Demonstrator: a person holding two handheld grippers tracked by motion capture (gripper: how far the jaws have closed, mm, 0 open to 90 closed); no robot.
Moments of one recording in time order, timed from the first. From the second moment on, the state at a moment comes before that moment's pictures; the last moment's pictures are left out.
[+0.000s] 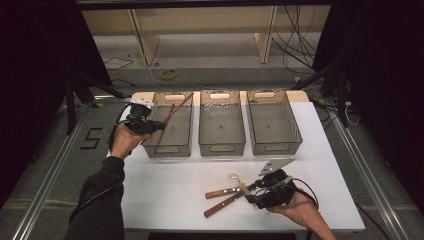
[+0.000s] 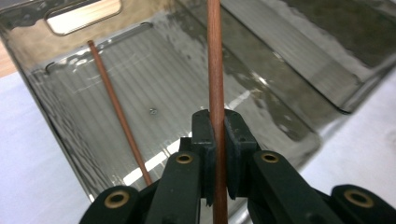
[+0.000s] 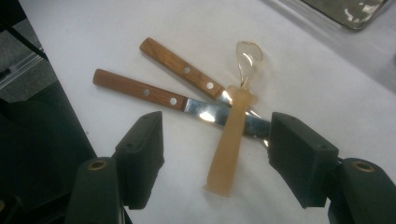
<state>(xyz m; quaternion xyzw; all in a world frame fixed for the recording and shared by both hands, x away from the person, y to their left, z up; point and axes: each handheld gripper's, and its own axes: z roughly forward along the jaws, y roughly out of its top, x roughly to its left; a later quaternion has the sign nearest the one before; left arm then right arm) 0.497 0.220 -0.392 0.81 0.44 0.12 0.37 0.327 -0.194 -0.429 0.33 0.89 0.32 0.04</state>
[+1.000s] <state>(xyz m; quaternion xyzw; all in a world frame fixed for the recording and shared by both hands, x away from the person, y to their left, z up) 0.520 0.221 -0.412 0.77 0.50 0.11 0.38 0.327 -0.197 -0.429 0.33 0.89 0.32 0.03</state>
